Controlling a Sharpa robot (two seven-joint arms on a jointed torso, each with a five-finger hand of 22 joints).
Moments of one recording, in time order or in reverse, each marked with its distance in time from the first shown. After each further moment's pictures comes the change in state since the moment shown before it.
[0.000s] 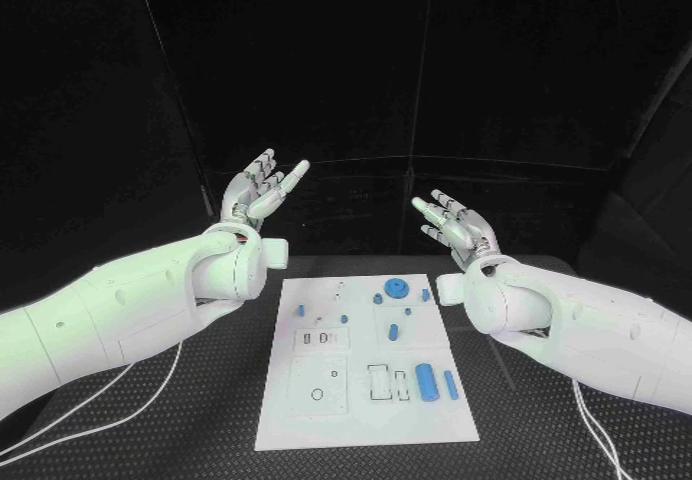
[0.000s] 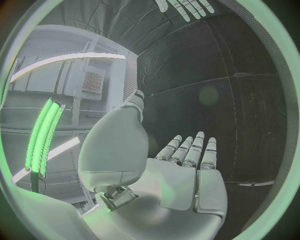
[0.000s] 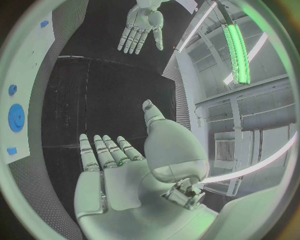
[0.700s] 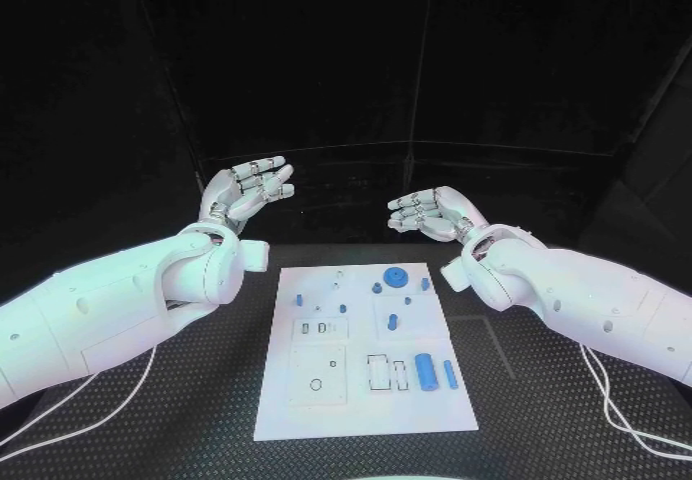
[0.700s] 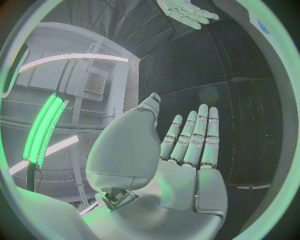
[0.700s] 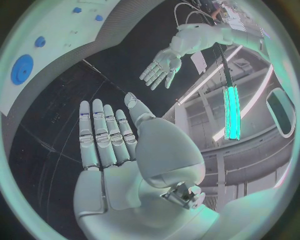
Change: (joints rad) left arm -0.012 -0.079 -0.003 0.061 -0.023 0.090 0.013; left_hand 0.175 0.129 0.077 -0.012 -0.009 0.557 0.049 0.115 0.054 0.680 0.064 0.129 0.051 0.627 -0.008 0.162 0.084 0.047 0.617 0.015 0.244 0.116; right arm 0.028 0.023 0.037 -0.122 -0.674 0.159 -0.137; right_hand 0.230 0.007 0.068 -0.191 0.000 0.663 0.072 0.107 0.047 0.744 -0.046 0.104 0.032 0.801 -0.080 0.141 0.044 0.111 0.602 -0.051 0.237 0.082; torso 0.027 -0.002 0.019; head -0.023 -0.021
